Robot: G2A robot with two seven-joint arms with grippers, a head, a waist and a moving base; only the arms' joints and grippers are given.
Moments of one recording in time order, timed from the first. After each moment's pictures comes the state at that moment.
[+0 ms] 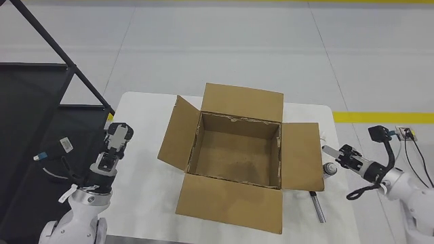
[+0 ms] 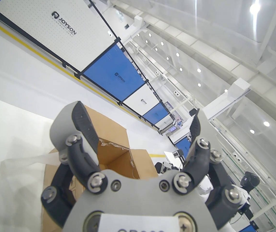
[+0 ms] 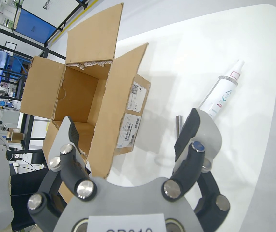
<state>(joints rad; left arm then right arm) 1.44 -1.33 -1.74 -2.01 0.17 -0.36 -0.25 -1.25 -1.09 1.85 -1.69 -0.33 -0.24 0.95</state>
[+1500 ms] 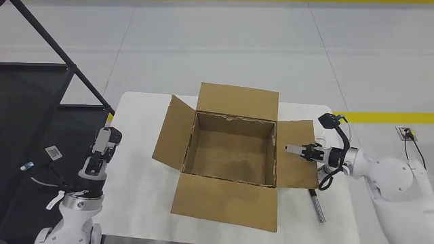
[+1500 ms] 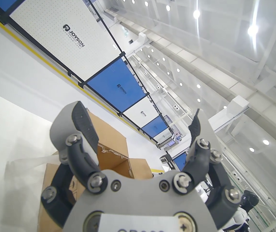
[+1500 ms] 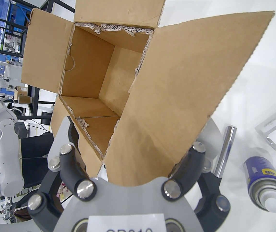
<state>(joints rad) 1.49 -1.31 -1.76 -2.00 0.10 -0.38 -0.21 -0.98 -1.05 1.52 -1.55 -0.30 -0.19 1.09</state>
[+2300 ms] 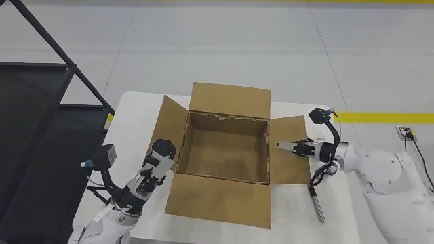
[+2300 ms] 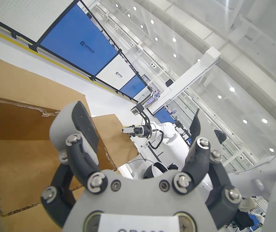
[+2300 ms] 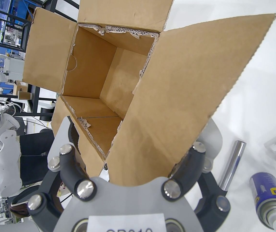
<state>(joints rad) 1.50 -1.30 -1.56 -2.05 0.18 -0.52 -0.34 -0.91 -1.04 1.42 -1.53 -0.29 -0.18 1.05</state>
